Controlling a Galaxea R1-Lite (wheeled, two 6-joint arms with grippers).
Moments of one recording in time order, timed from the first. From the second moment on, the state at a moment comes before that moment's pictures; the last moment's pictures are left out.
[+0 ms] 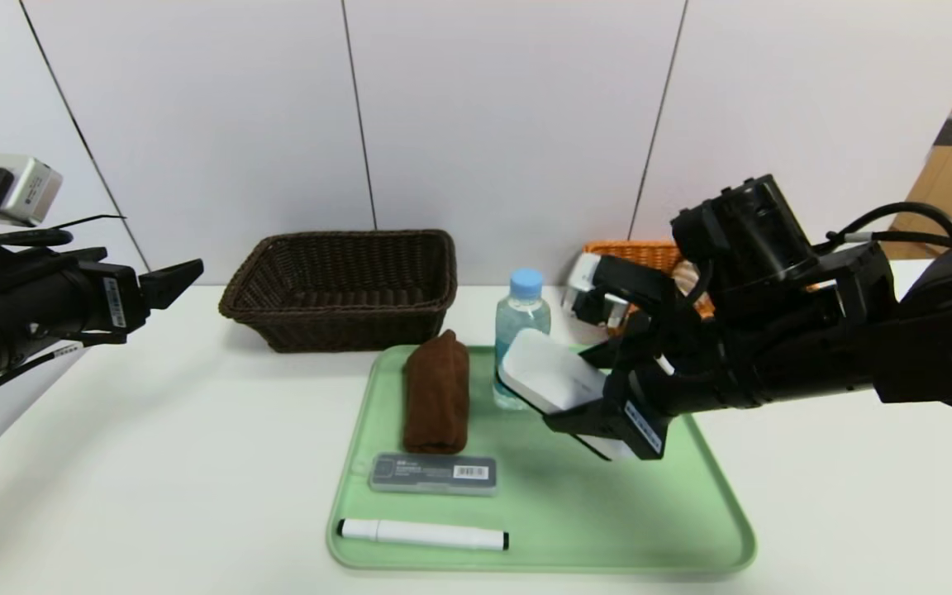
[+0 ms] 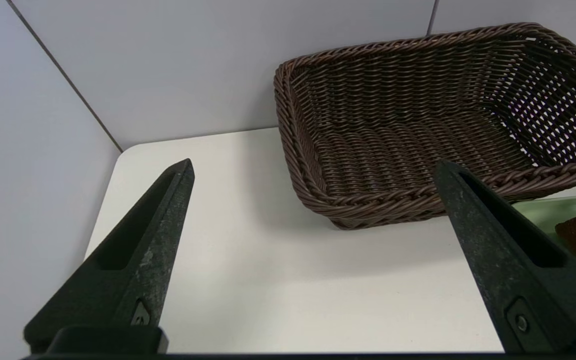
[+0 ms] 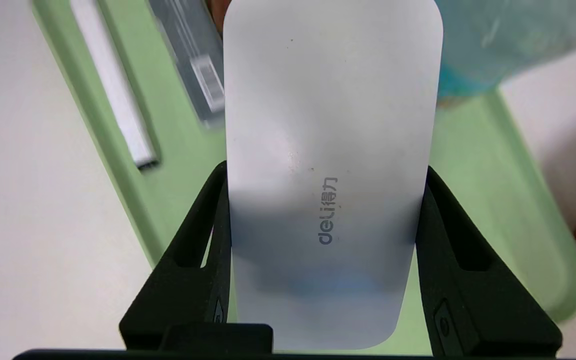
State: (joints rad) left arm 0.06 1.39 -0.69 -0.61 -0.13 0.10; right arm 0.63 1.70 -1.17 0.18 0.25 -0.44
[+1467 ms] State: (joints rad) left arm 0.06 1.38 -0.66 -0.61 -0.13 0.10; right arm 0.86 1.92 -1.41 -0.50 0.10 -0.23
